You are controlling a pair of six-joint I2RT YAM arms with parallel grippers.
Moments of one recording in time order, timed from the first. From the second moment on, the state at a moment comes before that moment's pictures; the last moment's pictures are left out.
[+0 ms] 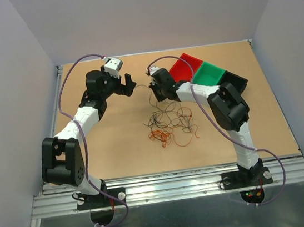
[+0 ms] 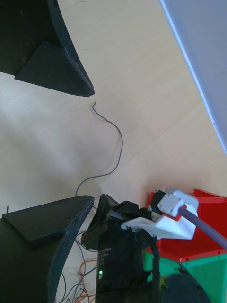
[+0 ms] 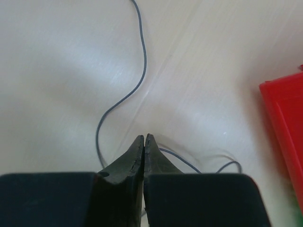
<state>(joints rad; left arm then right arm) -0.24 1.52 1.02 0.23 0.40 0.05 0.62 2.17 1.57 -0.14 0.12 0.07</state>
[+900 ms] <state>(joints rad) -0.24 1.52 1.02 0.23 0.43 0.06 0.30 1.72 1.57 -0.10 0.04 0.30</state>
